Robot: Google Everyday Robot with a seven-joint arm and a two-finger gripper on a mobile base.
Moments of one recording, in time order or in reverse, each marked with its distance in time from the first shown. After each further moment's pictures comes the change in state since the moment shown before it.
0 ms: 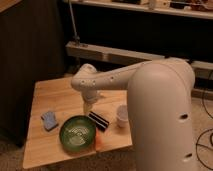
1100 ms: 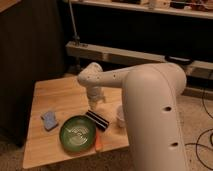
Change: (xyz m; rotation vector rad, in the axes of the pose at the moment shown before) arm -0.004 -0.018 0.032 -0.070 0.047 0.042
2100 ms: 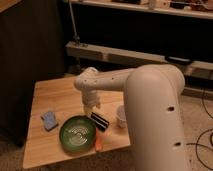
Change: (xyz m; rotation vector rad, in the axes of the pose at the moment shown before) arm 0.005 0.047 0.006 -0.086 -0.001 -0.093
